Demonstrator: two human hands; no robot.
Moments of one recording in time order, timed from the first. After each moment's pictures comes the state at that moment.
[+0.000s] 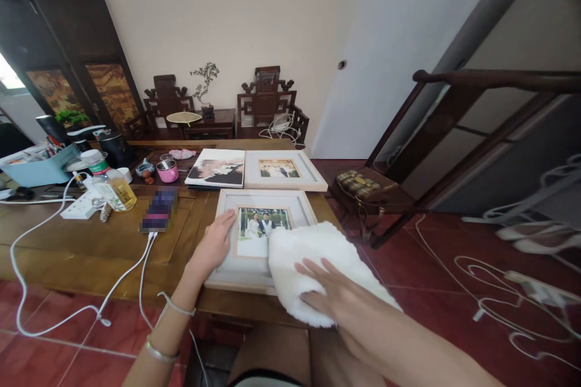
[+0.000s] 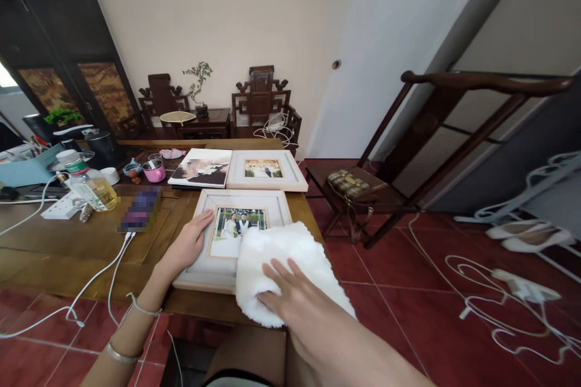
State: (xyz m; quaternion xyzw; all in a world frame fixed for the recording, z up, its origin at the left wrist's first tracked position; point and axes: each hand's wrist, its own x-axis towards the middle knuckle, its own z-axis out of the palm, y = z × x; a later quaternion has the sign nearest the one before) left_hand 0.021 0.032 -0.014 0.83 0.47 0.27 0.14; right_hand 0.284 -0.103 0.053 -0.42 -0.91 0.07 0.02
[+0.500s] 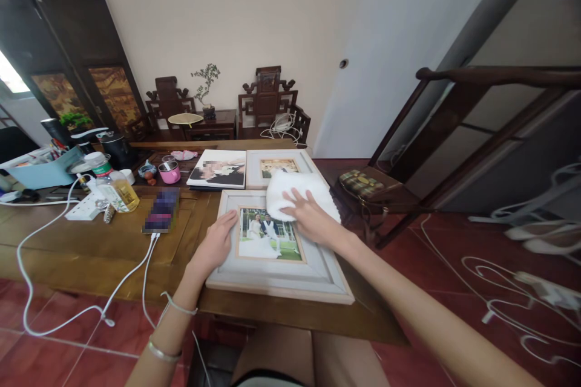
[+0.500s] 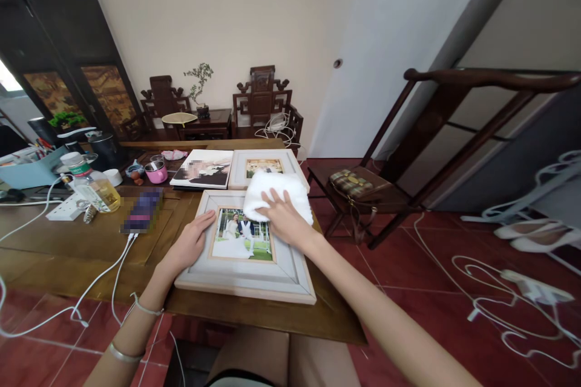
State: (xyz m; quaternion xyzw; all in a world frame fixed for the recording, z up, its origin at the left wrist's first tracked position) left_hand 0.018 0.033 -0.012 0.83 0.46 0.28 0.15; right_hand 0.286 0.039 0.035 -0.49 -0.87 -0.06 0.05
